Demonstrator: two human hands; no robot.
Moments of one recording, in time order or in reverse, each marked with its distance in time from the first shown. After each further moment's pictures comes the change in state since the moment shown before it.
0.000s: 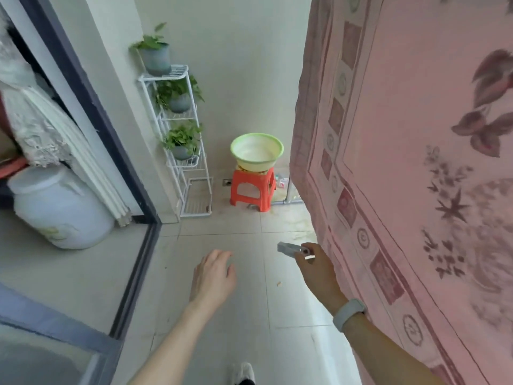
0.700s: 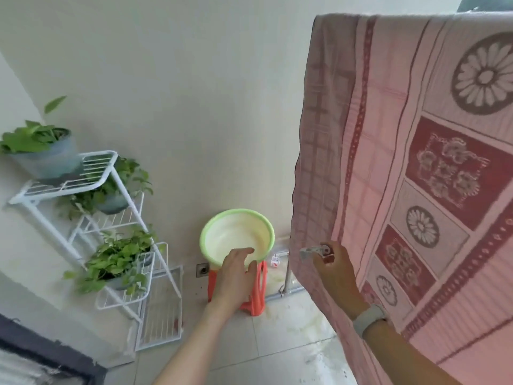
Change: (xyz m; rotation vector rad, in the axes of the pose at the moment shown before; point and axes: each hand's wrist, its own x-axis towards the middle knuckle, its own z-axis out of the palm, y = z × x) left_hand 0.639 0.092 0.021 -0.299 -0.045 0.165; right_hand 0.583 -0.126 0.020 -0.014 0.263 -0.078
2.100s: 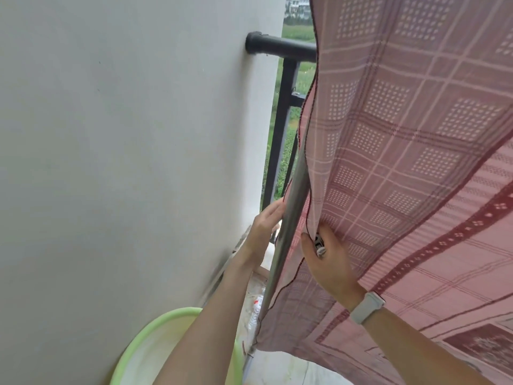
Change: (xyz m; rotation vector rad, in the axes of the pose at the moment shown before) left_hand 0.444 0.136 0.084 -0.865 -1.198 0.368; right_hand 0.307 -0.050 0.076 -0.320 0.680 -0.016
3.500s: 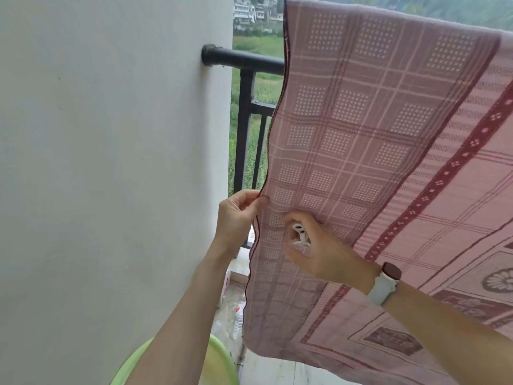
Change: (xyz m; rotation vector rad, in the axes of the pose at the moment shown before) left_hand -0.007 0.033 -0.025 -0.095 0.116 0.214; right_hand -0.001 -0.056 -0.033 -0.294 -0.407 -0.047
